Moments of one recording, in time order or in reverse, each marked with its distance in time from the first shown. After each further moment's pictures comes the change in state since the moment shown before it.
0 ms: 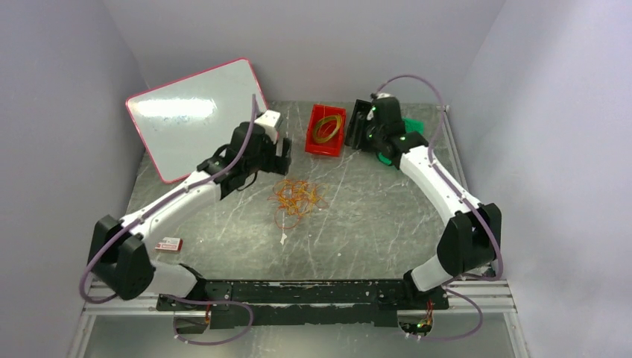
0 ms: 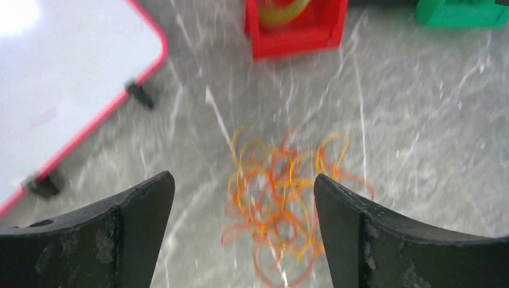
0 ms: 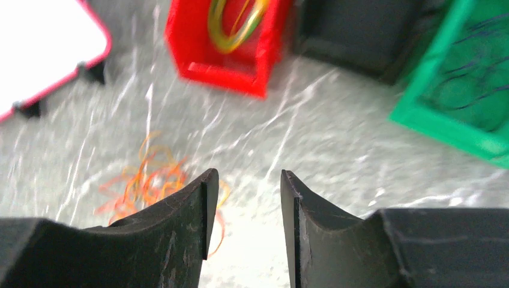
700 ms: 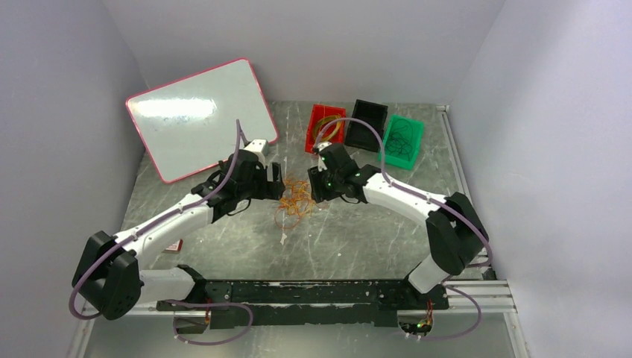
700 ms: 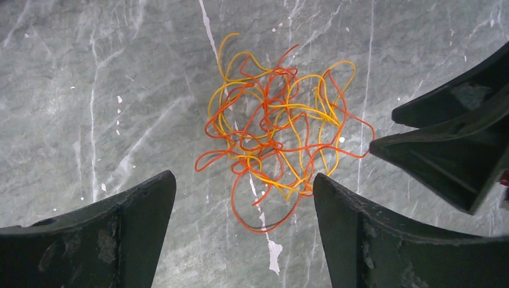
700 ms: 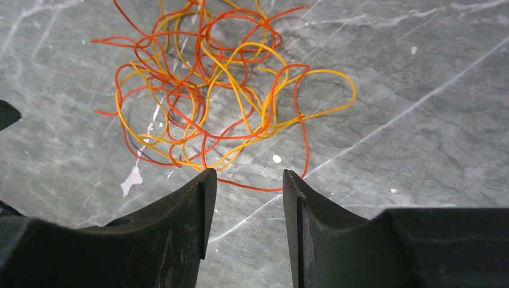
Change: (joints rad) left arm 0.000 -0.193 -0.356 0.014 0.045 -0.246; right arm 0.387 0.031 -0.299 0.101 -0.105 -0.058
